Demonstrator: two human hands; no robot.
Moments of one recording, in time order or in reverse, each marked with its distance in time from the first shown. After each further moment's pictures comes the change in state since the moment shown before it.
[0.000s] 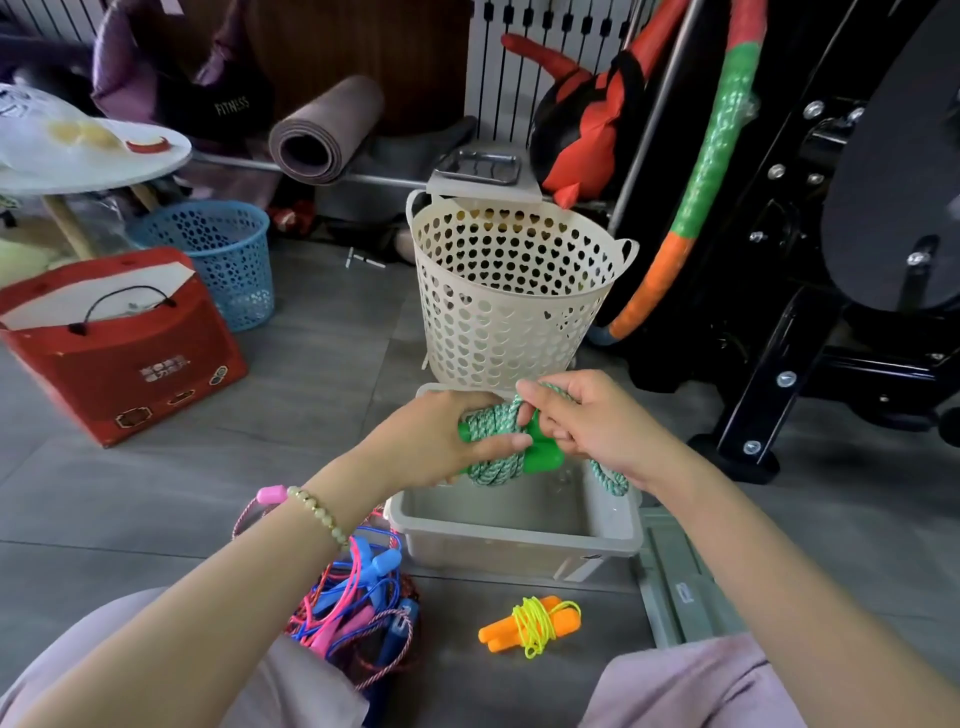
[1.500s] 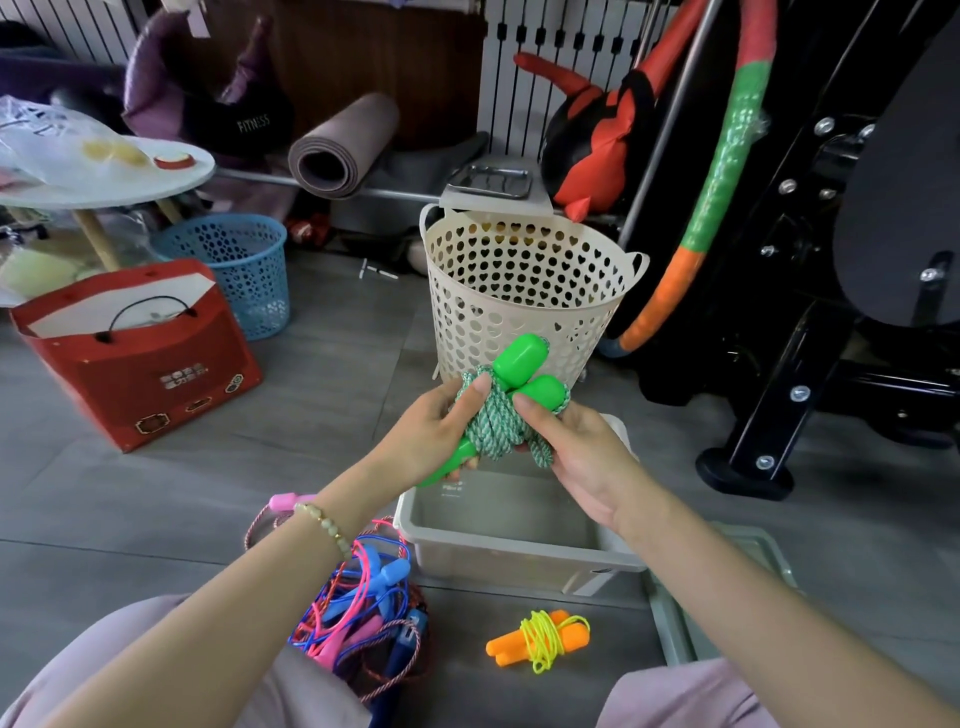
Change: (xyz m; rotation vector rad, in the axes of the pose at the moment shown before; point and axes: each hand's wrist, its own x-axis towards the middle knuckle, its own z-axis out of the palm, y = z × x) left_hand 0.001 -0.003 0.005 -0.558 0.193 -0.128; right_hand 0.015 0.026 0.031 0.527 0.151 0.014
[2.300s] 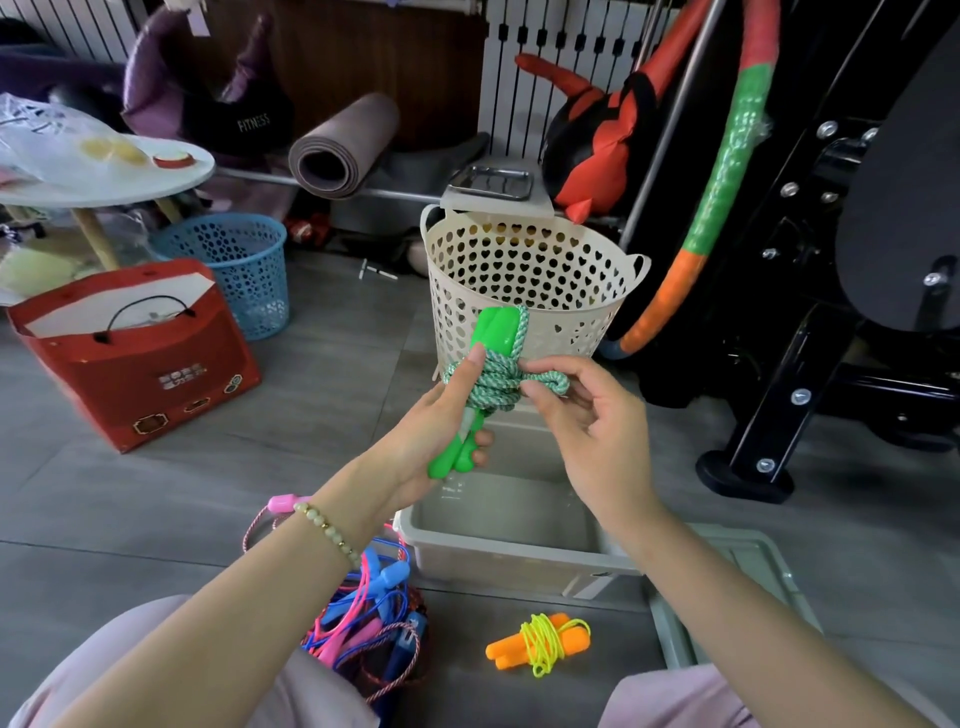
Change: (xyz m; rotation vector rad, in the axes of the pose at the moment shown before) left_hand -0.001 0.021 0.006 -0.555 -0.022 -0.253; right_hand -0.014 -0.017 0.007 -0.475 0.186 -0.672
